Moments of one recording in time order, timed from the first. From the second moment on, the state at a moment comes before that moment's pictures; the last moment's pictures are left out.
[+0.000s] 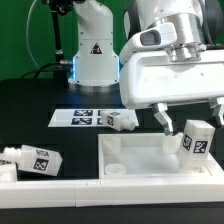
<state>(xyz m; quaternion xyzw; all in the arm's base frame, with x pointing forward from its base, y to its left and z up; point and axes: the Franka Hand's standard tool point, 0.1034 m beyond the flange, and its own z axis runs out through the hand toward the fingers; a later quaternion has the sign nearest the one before) 0.628 0.114 0.087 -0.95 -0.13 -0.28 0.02</state>
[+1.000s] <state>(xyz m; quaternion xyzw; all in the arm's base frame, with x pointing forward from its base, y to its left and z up) 0.636 0.118 0.069 -0.99 -0.11 -0.02 0.05</state>
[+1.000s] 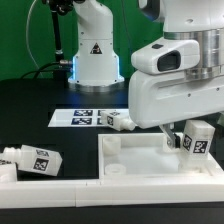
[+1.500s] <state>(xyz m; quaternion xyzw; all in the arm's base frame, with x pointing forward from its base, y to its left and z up) 0.637 0.116 0.069 -0.99 -0.10 -0.02 0.05</state>
